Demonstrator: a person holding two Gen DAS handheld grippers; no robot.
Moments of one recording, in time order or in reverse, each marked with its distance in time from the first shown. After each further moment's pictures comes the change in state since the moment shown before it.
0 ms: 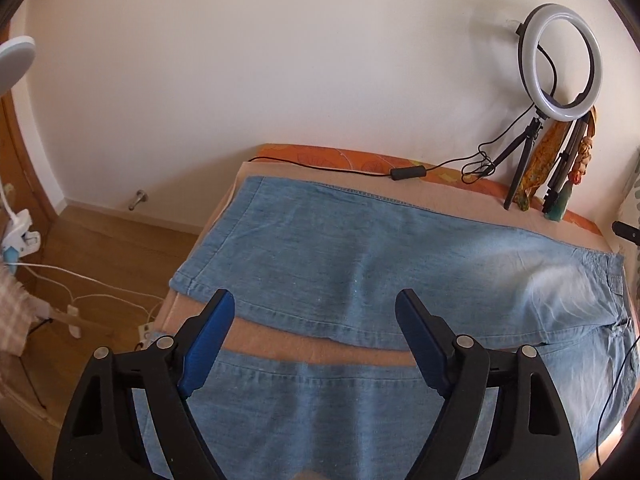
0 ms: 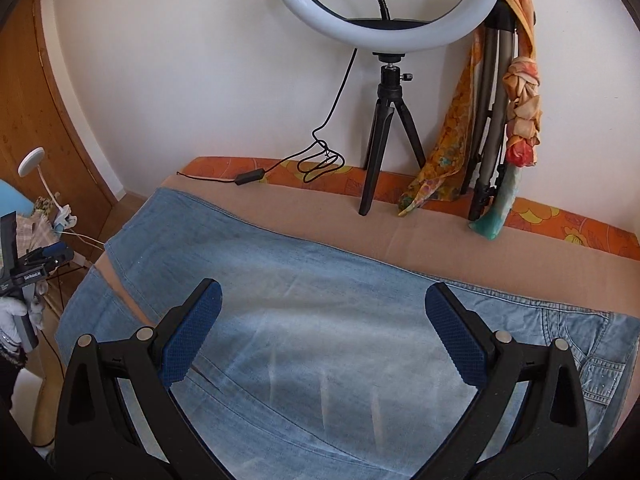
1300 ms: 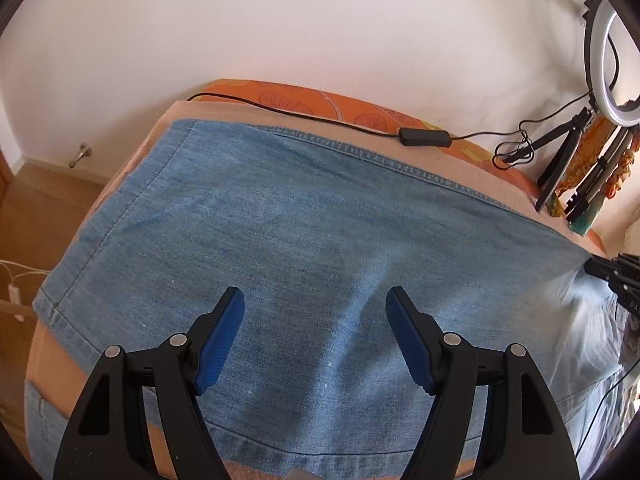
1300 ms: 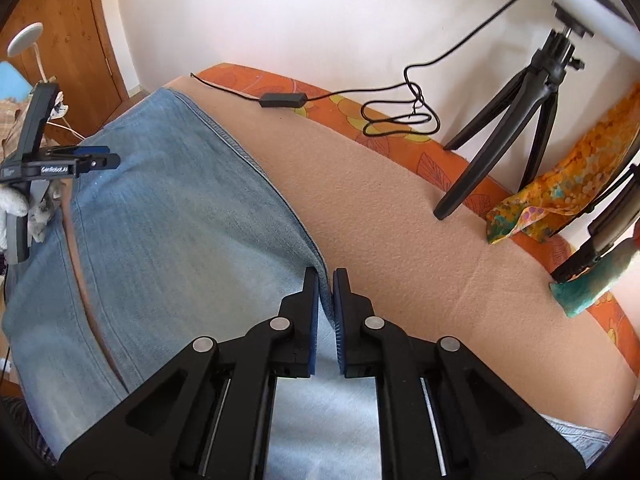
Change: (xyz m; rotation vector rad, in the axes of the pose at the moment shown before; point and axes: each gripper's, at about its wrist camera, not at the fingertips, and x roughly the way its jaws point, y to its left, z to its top) left arm 0.139 -0.013 0.028 -0.095 0.141 -0.098; right arm 0.119 0.051 0.001 -0.339 0.182 -0.002
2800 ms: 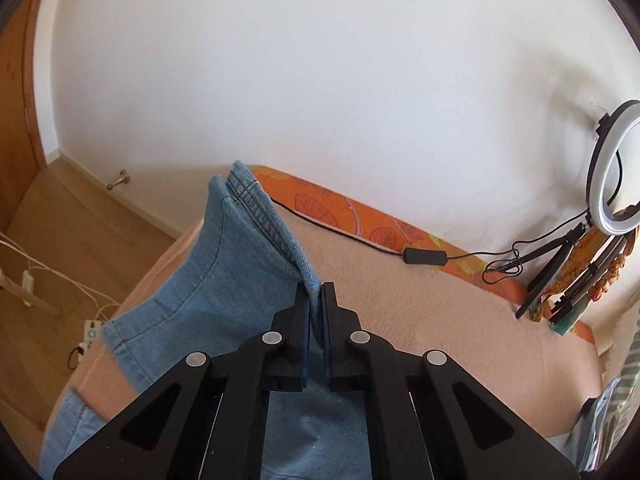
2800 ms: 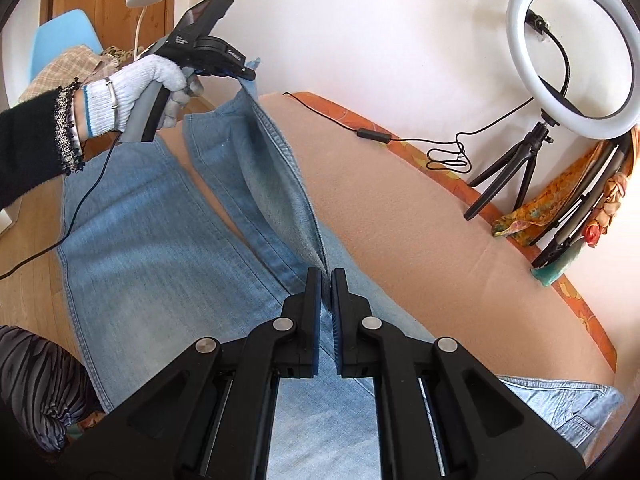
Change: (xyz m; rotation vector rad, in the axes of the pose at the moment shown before) left arm -0.081 0.012 0.035 -0.159 -0.242 0.041; right arm -0.132 0.130 -0.067 -0.158 -0.130 -0.022
